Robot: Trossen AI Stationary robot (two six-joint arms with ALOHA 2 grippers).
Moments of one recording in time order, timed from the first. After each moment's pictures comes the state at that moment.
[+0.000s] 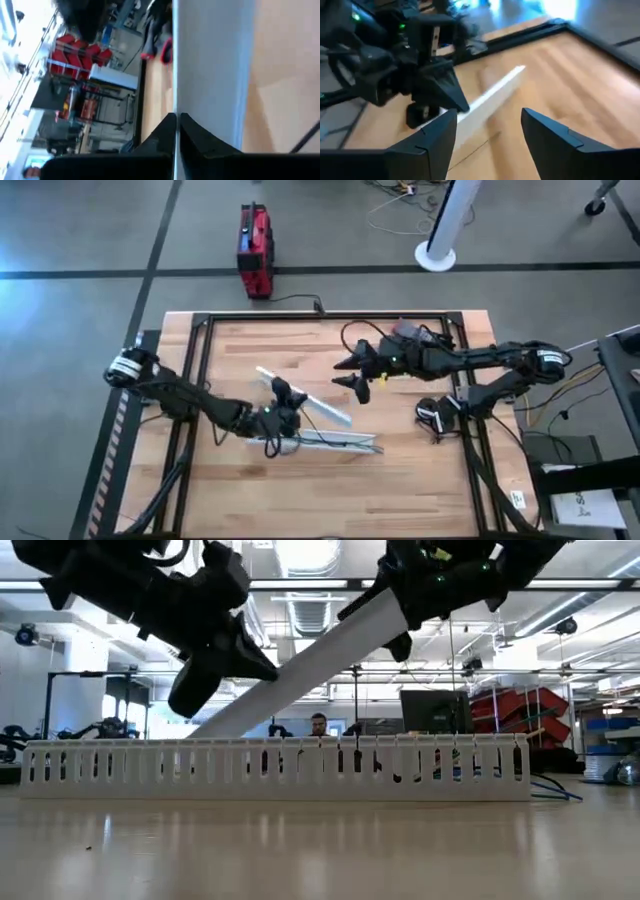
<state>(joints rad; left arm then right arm) -0.34 1.56 0.69 0.35 -0.90 0.66 -0.20 1.48 0.81 0.25 -0.22 0.25</state>
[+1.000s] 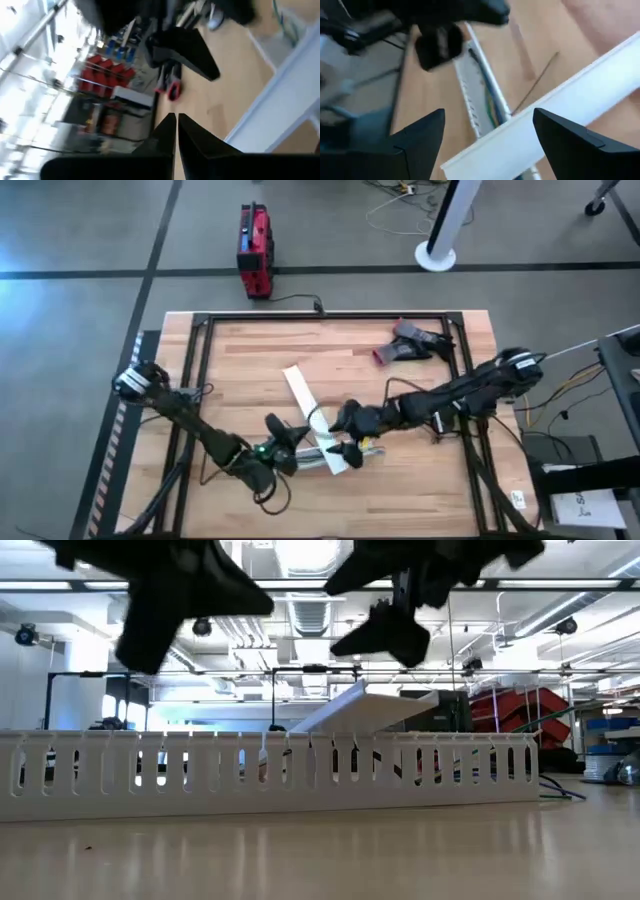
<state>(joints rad) -0.64 1.62 0.86 0.27 -1.18 0.49 0.28 1.72 1.05 -0.02 0.11 0.50</state>
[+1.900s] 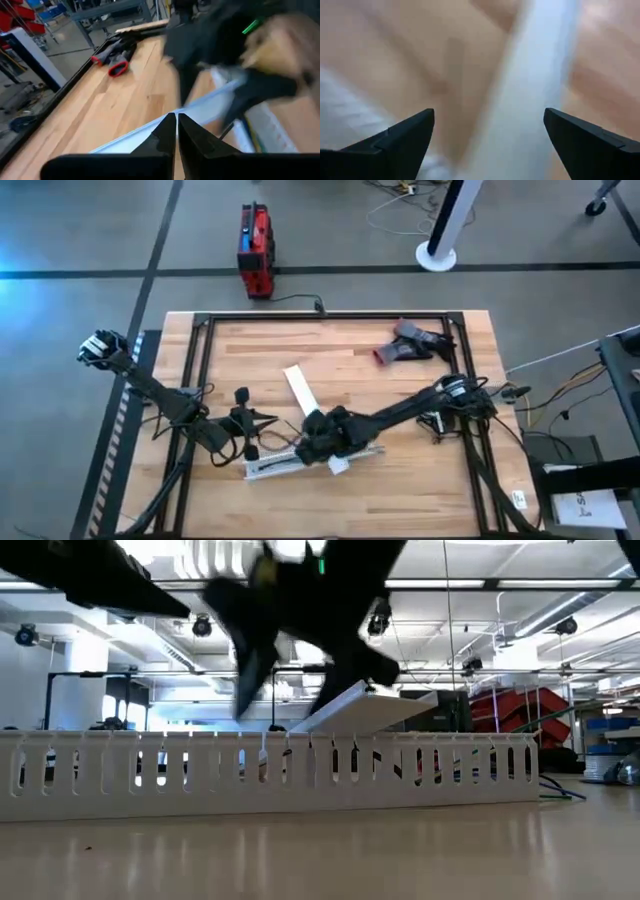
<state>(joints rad) -0.63 1.04 0.51 0.03 -0.84 -0.18 0.26 2.27 1.71 -0.70 0.46 0.98</state>
